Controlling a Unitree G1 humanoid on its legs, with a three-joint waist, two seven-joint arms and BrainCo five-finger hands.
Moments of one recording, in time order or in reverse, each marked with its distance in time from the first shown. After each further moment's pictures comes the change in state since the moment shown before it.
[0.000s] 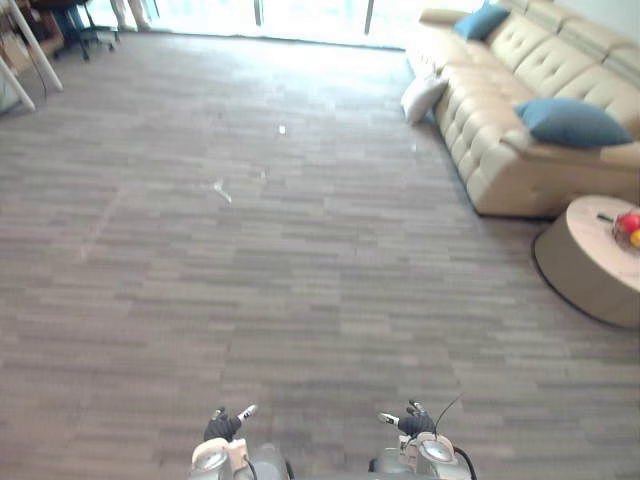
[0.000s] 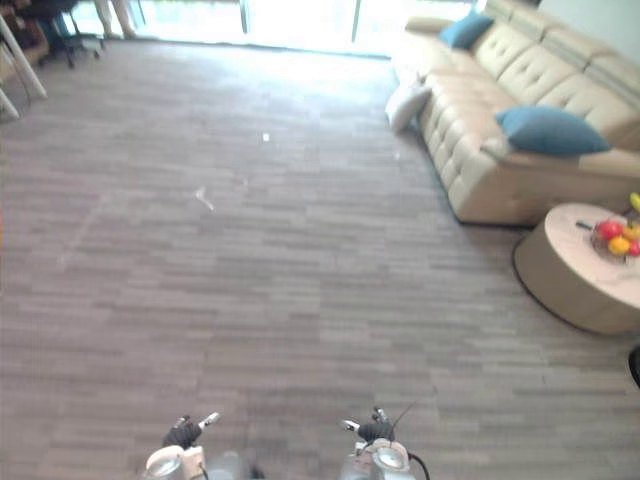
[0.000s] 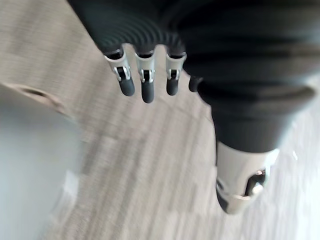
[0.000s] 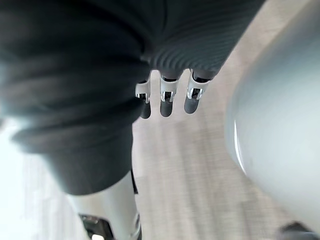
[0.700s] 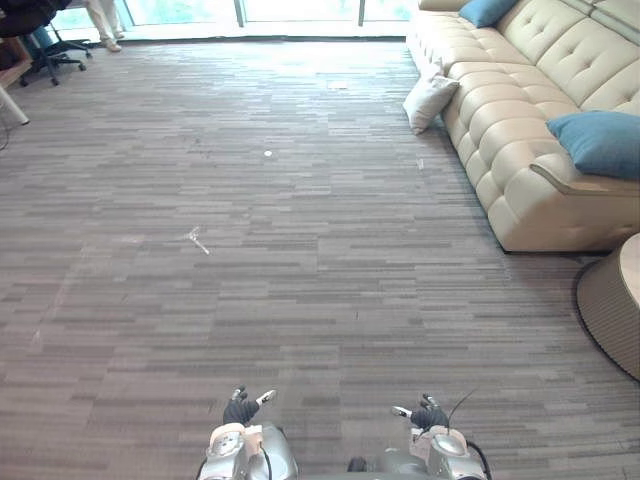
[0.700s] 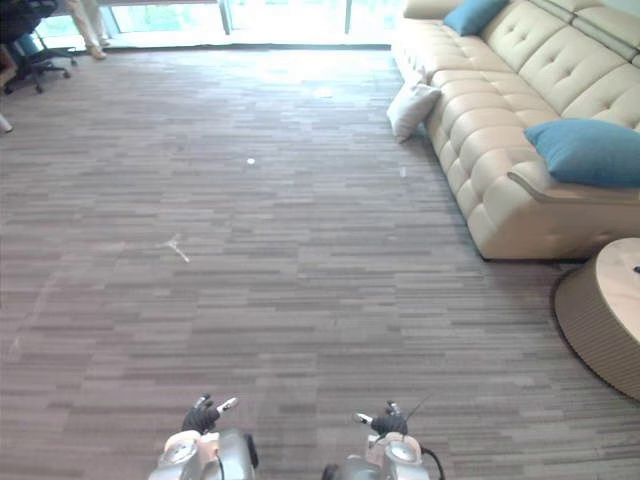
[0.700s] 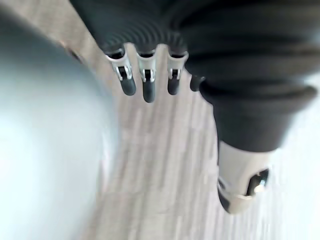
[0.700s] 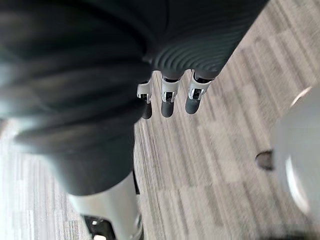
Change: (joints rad) left arm 0.008 -0.052 0.067 -0.103 0.035 -0.016 -0.013; right arm -0.011 -0.025 -0.001 0.012 0.039 0.031 -0.013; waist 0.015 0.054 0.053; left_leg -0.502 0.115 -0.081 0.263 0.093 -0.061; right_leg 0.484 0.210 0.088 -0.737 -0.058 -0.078
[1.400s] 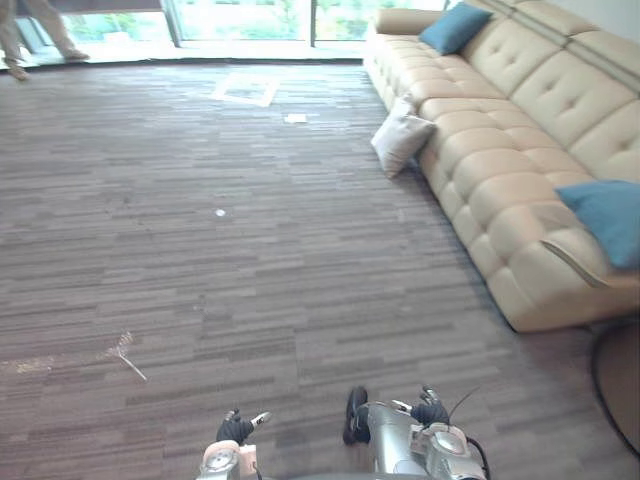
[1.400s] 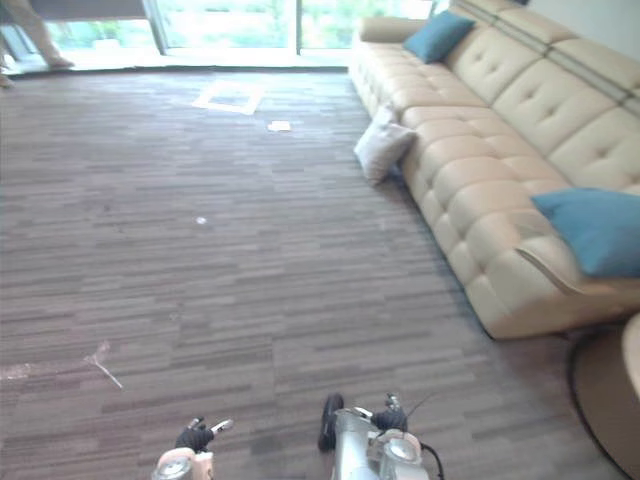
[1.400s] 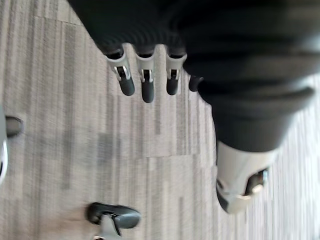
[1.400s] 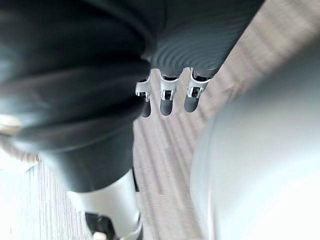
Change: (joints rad) left arm 0.017 -0.001 -0.109 0.120 0.004 0.011 0.007; right arm 0.024 -0.074 -0.021 -0.052 -0.005 -0.024 0.013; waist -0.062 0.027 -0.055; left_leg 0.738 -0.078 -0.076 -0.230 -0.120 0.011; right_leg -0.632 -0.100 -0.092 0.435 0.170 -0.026
